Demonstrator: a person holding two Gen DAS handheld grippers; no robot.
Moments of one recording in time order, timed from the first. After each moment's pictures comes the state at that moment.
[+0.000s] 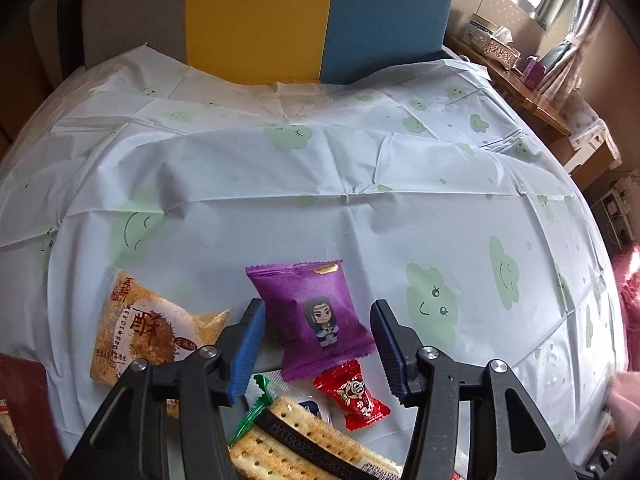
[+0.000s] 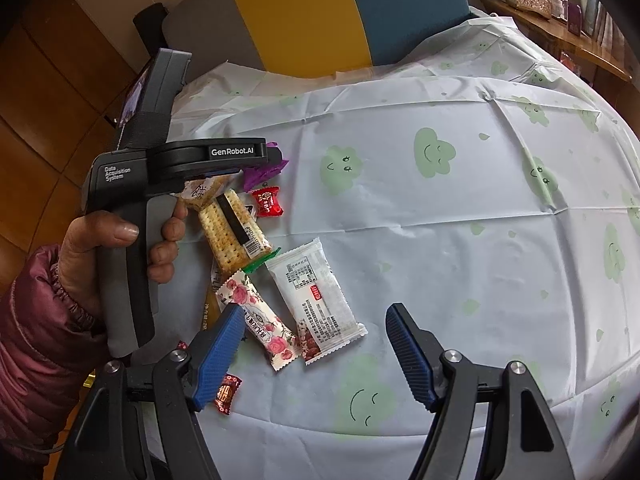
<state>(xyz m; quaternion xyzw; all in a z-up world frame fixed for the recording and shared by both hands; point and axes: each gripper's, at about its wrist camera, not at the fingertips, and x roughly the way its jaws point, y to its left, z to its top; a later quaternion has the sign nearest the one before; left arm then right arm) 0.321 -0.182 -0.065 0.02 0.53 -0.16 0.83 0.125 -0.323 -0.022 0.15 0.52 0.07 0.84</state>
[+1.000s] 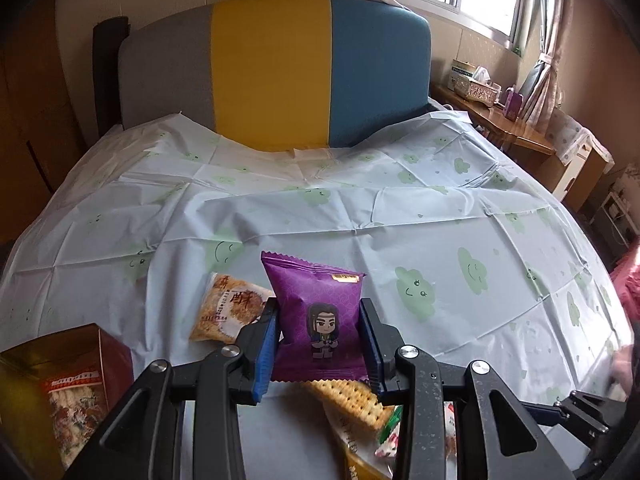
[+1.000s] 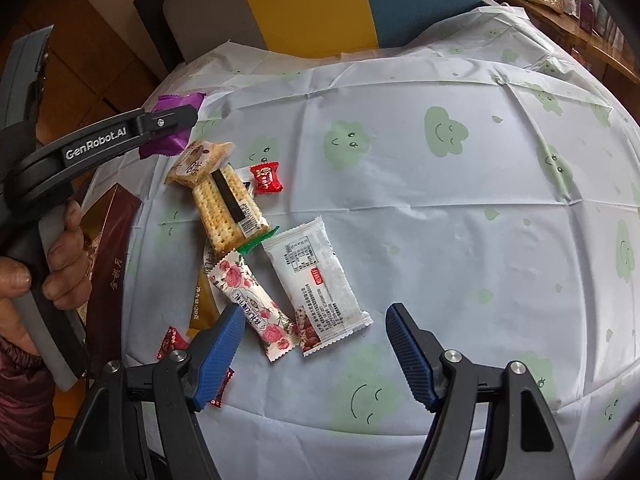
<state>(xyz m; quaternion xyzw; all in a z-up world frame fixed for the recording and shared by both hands) 0.236 -0.132 0.015 0.04 0.42 -0.16 0.89 0.130 -0.314 -0.039 0.14 0.54 0.08 0.82</state>
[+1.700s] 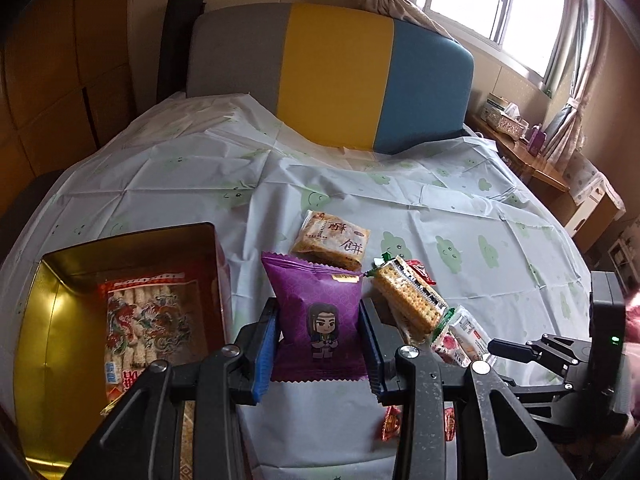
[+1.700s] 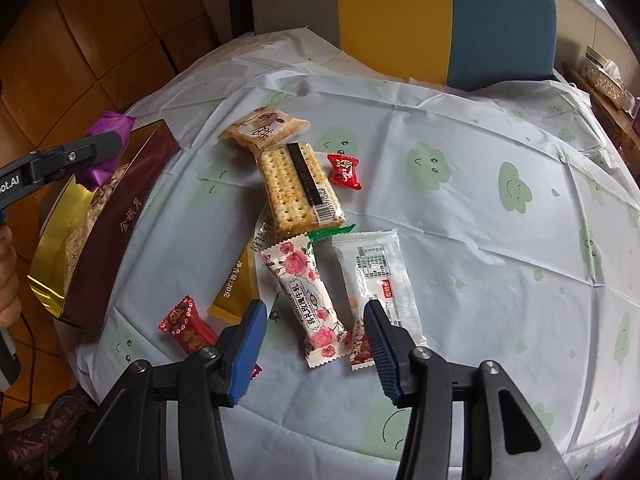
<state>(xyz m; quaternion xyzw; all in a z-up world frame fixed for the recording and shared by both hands) 0.150 -0.023 0.028 -0.03 0.42 -0.10 0.90 0.126 -0.254 -0.041 0.00 0.52 0.15 0.84</state>
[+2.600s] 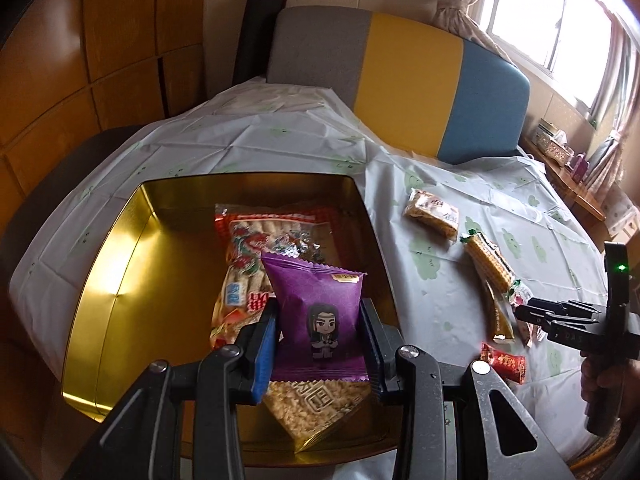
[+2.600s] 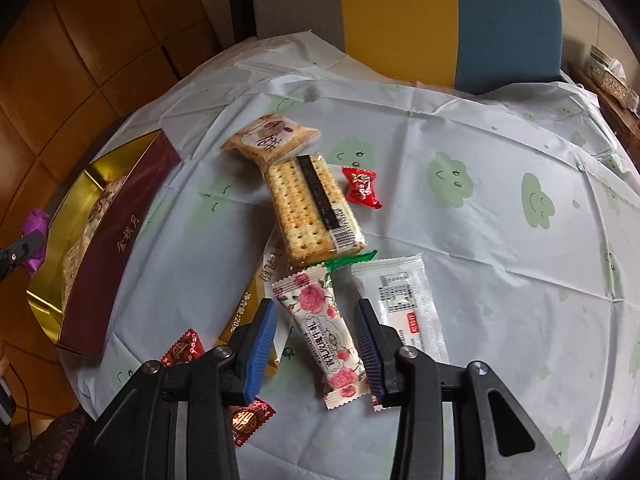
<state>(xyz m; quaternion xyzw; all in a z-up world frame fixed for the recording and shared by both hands) 0.082 0.083 0.008 -0.06 0.42 -0.01 0.91 0.146 -0.240 -0.053 0.01 0.51 0.16 0.85</state>
